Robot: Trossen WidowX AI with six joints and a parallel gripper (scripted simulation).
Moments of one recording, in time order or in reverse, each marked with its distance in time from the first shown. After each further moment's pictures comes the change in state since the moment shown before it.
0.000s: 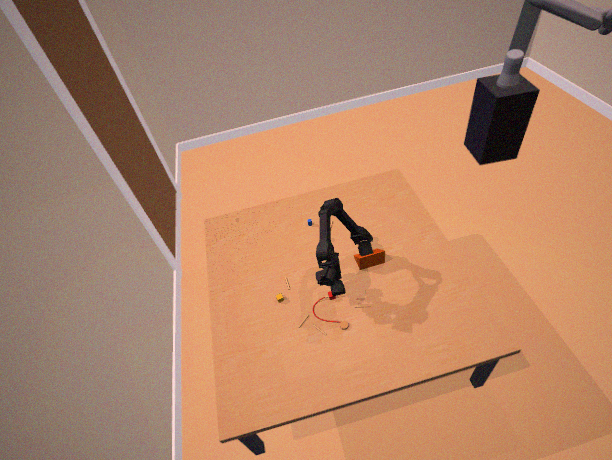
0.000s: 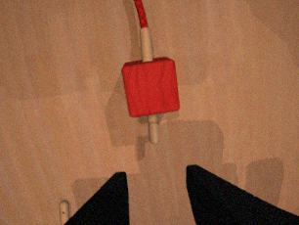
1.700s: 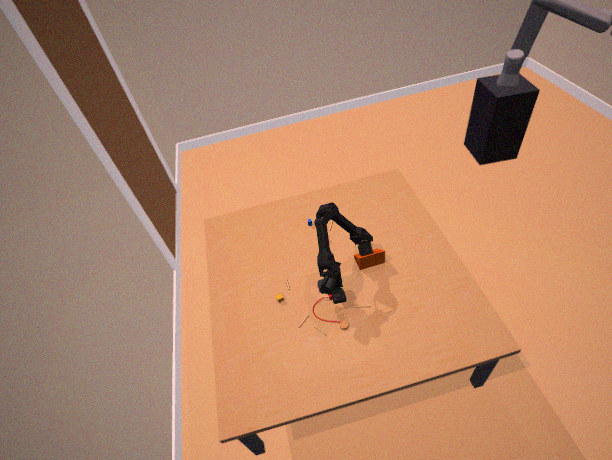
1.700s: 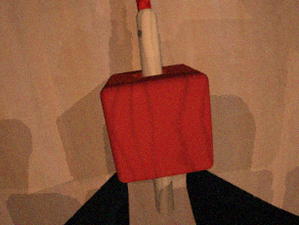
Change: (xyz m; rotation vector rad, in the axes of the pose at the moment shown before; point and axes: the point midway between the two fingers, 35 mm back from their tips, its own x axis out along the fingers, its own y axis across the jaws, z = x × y) arm 0.072 -0.003 -0.001 0.002 0.002 -0.007
